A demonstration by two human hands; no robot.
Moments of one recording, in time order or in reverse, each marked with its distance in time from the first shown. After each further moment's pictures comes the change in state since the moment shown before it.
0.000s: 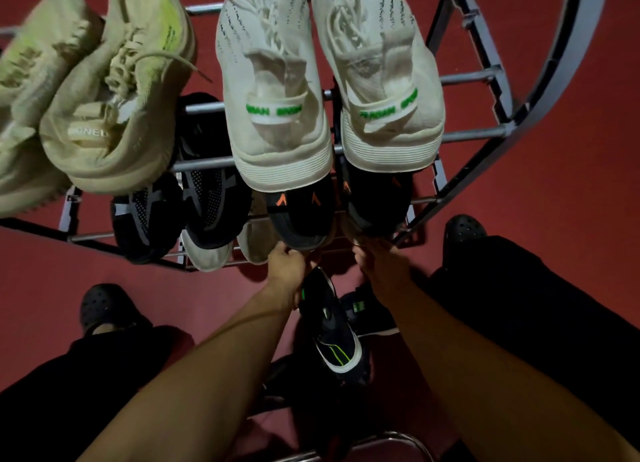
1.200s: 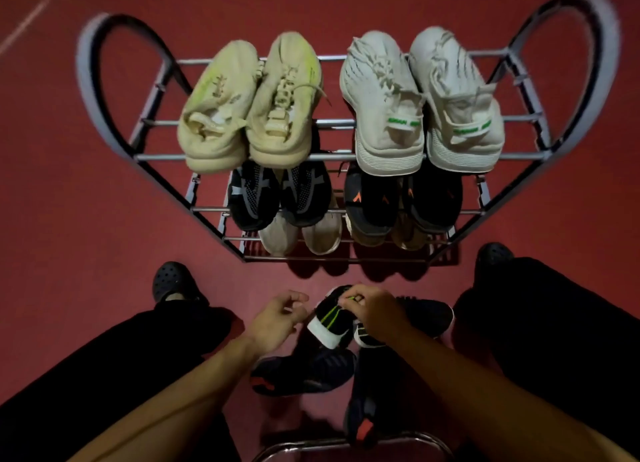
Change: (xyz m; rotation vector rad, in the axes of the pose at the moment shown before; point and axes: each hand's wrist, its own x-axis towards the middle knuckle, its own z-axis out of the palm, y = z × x) left_hand -0.116 0.003 -0.181 0.513 -0.331 0.068; right_hand -0.130 0.062 0.038 -1.278 -0.446 -0.432
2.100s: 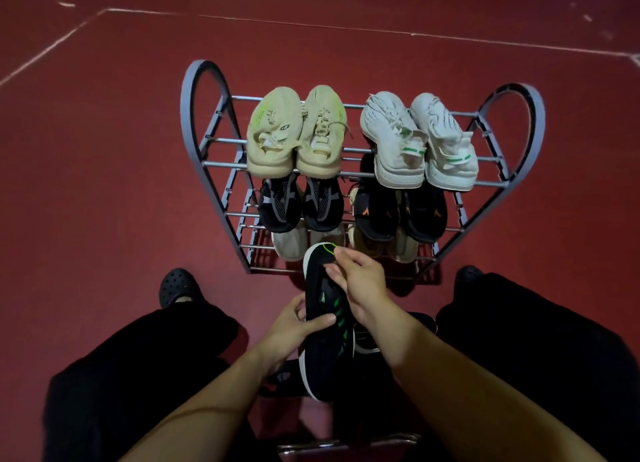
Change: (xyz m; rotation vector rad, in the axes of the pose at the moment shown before) left_hand -0.073 0.004 0.004 -0.469 -0.120 0.135; right_hand -0.049 -0.157 0.009 1.064 0.235 0.200
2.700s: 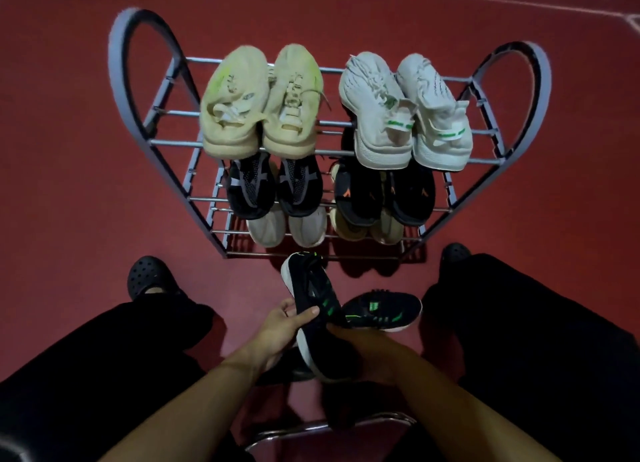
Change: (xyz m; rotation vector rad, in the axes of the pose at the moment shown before) left_hand 0.032 -0.030 0.013 -0.069 0.096 -0.181; right_hand -0.005 0.070 -0.121 -0.448 -0.200 0.655
